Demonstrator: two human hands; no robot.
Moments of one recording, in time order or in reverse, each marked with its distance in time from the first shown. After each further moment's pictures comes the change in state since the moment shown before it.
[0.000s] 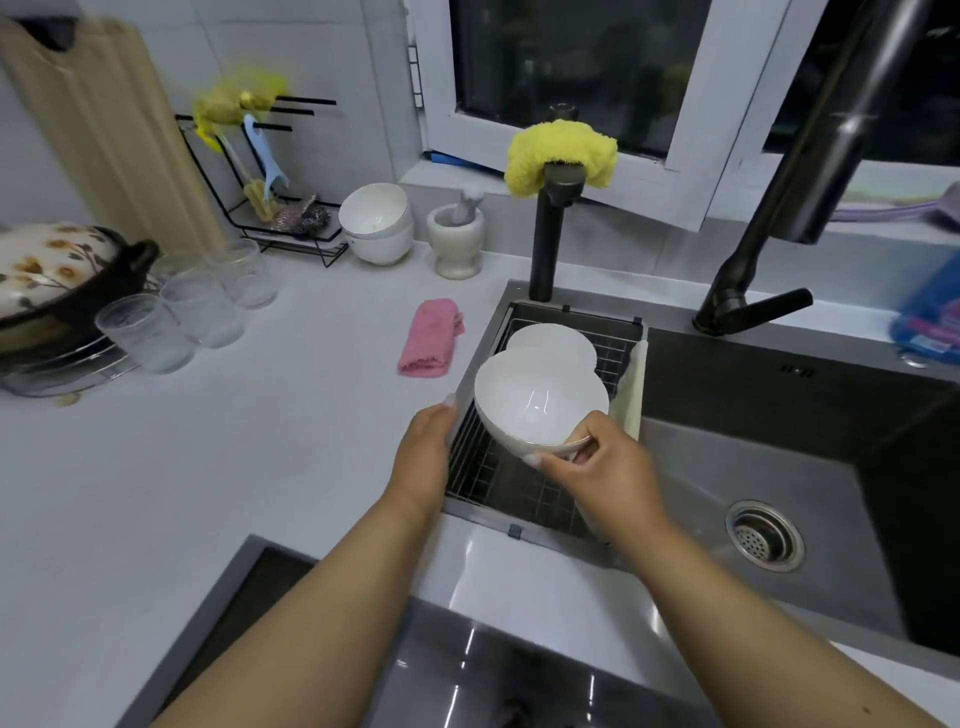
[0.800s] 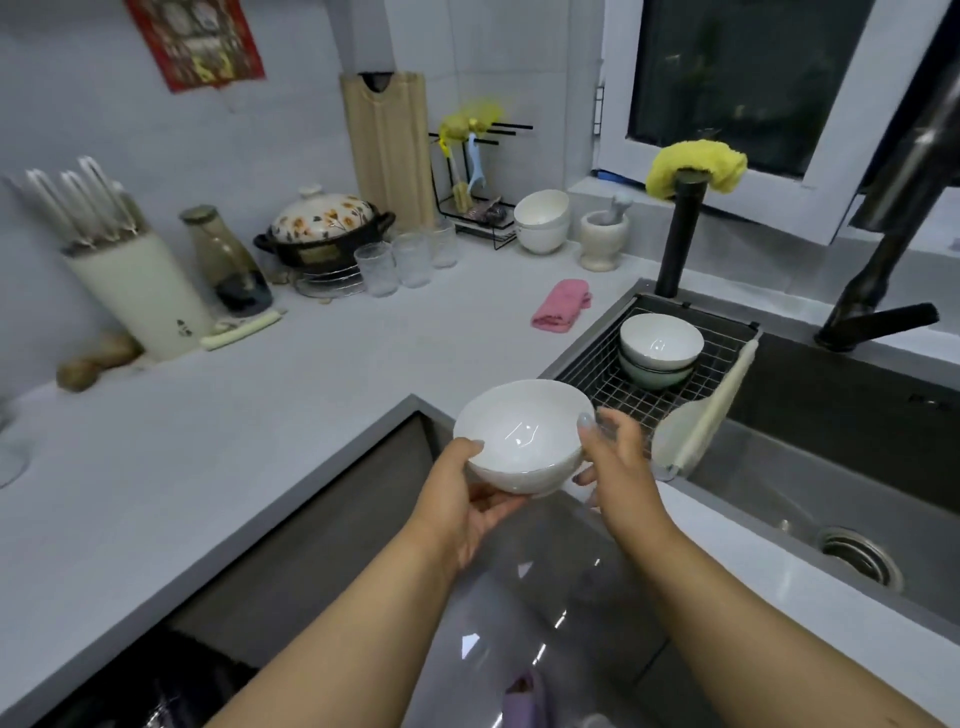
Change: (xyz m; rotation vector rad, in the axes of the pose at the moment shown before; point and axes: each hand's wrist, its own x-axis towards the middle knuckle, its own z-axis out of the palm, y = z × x) left_hand -0.234 -0.041 -0.013 -0.627 0.276 -0.118; right_hand -0.142 -0.014 -0.014 0.587 -0.419 0.003
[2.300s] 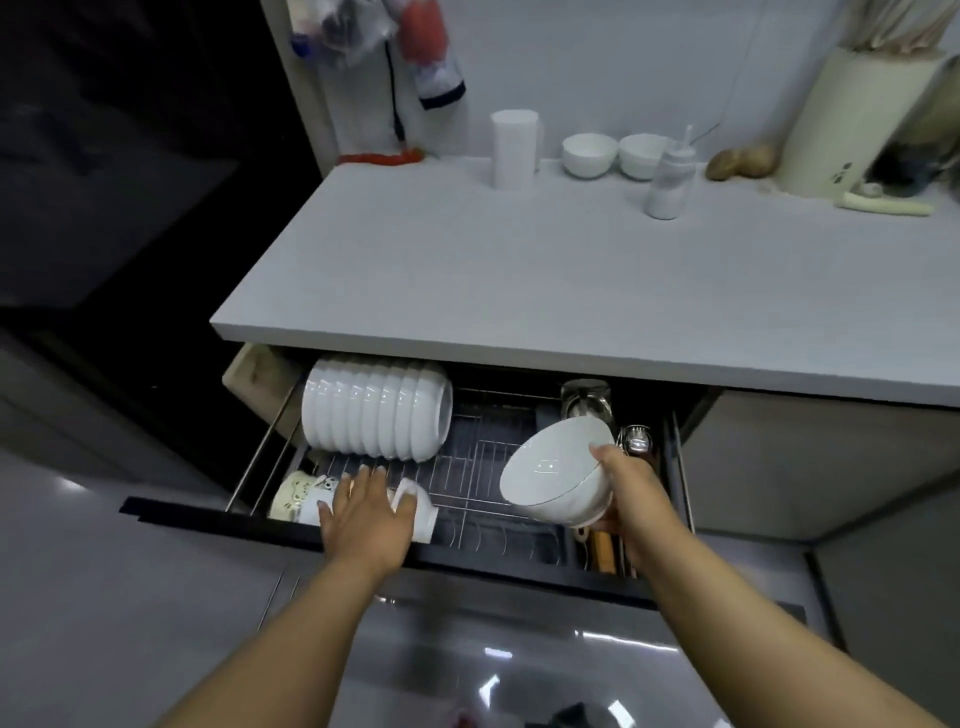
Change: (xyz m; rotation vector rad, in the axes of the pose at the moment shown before) left_hand -0.397 -0.113 -0.584 1.037 1.245 -0.224; right_hand -0.381 0.100 0.404 -0.304 -0.894 0.392
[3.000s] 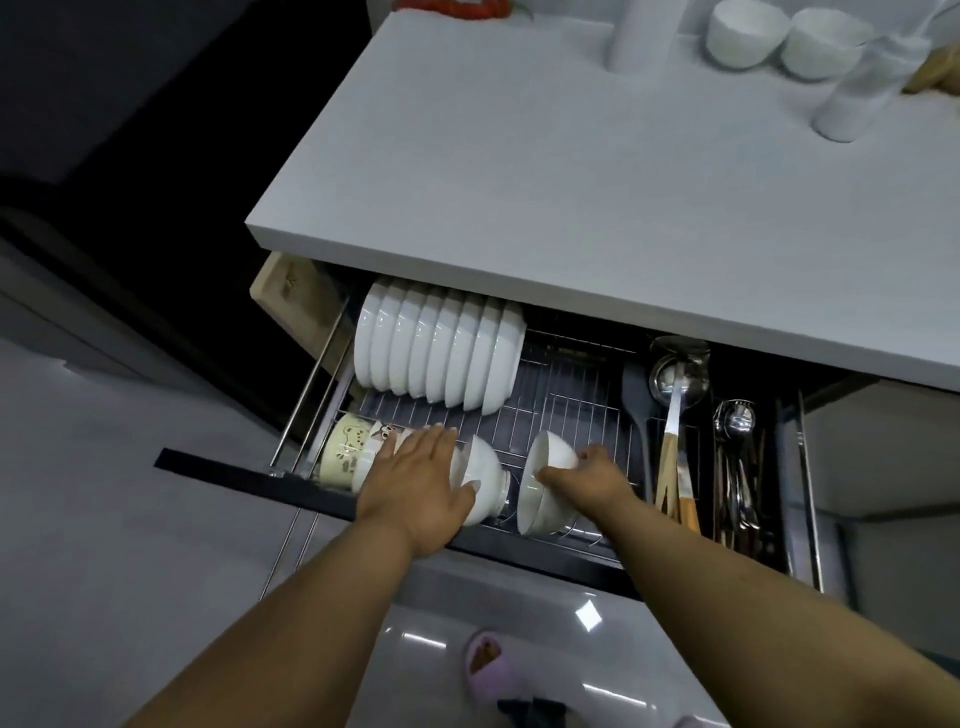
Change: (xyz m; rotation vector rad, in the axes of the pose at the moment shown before) left_hand 0.069 -0.072 -0.005 0.259 -0.145 0.383; right_hand 0.094 0.078 0.152 -0.762 -0.083 0.204
